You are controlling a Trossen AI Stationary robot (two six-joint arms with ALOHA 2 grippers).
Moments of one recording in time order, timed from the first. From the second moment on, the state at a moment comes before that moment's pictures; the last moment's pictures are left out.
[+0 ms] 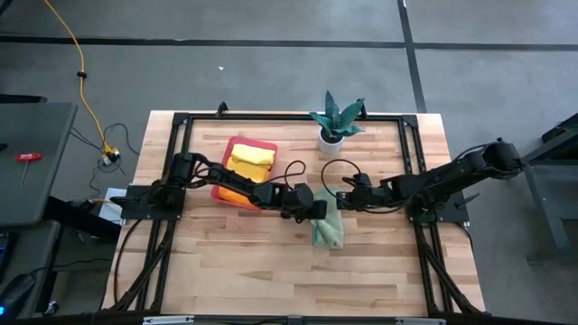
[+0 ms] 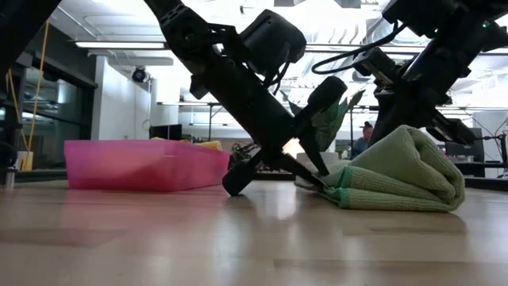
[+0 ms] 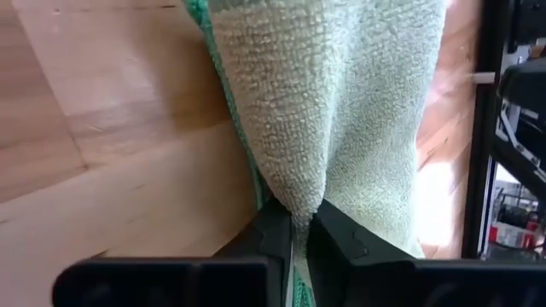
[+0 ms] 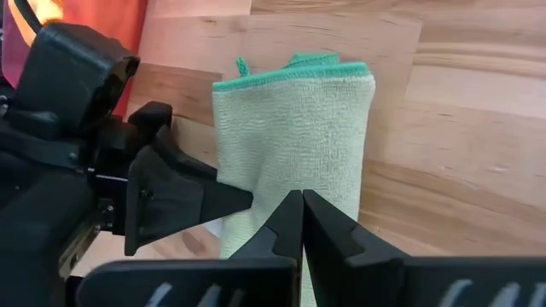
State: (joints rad) left arm 0.05 2.16 1.27 0.10 -0.03 -1.43; right arm 0.18 1.23 0.54 -0.21 0.25 1.52
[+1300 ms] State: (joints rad) left arm 0.29 1.28 1.26 -0.58 -0.39 -0.84; right arm 0.24 1.19 0.54 -0.23 0.33 1.54
